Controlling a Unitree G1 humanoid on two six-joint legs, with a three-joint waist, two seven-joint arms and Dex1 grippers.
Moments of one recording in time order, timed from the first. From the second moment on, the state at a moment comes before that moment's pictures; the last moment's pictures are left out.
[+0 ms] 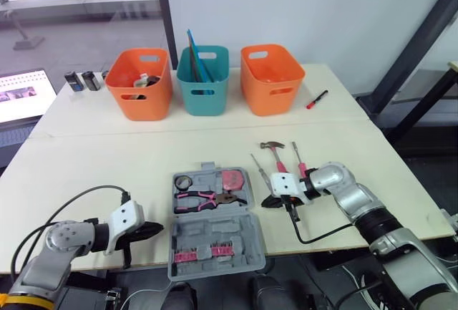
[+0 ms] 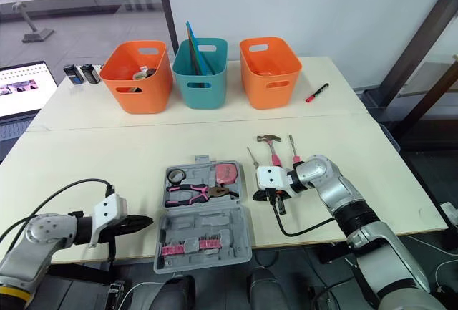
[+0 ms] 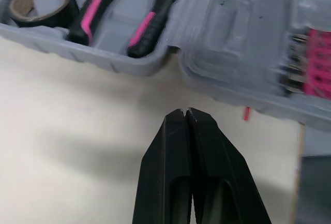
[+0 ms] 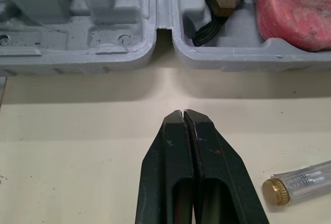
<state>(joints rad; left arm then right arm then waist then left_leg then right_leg) 0.00 0.74 -0.01 0.11 -0.18 -0.03 -1.11 -0.62 -0.60 0.40 0.49 -0.09 -0.11 1.29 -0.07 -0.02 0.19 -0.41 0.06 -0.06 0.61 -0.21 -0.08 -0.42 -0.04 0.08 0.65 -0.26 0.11</state>
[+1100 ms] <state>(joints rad) -0.25 0.57 -0.08 0.39 -0.07 -0.06 -1.00 -0.63 -0.46 0.38 0.54 -0.12 -0.01 1.21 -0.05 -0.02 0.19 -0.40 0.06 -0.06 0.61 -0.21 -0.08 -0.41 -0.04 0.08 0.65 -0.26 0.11</state>
